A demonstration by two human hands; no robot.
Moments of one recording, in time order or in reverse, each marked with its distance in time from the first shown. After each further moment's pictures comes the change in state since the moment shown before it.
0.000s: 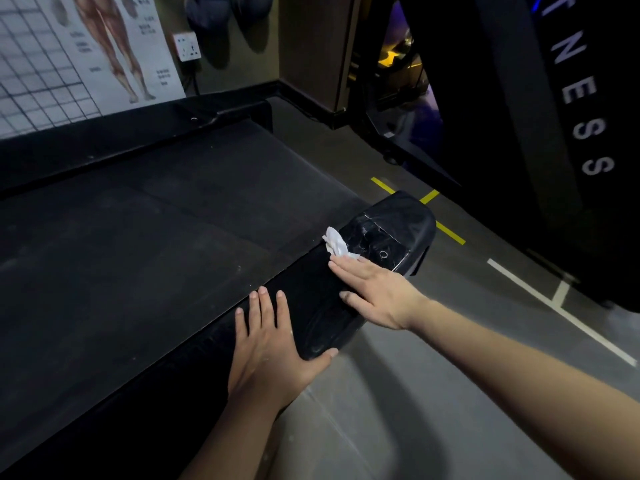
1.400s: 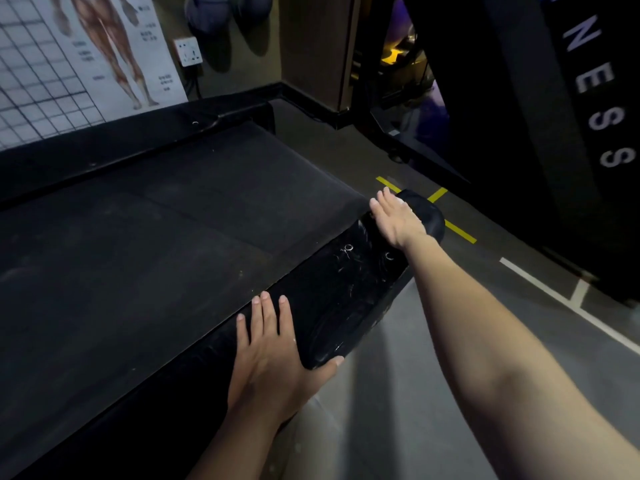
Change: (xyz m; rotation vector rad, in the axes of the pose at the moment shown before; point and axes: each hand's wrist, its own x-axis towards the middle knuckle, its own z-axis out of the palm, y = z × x) left_hand 0.000 0.005 -0.011 -0.004 -0.057 -0.021; right_hand 0.093 0.093 -0.027 0.245 0.251 0.588
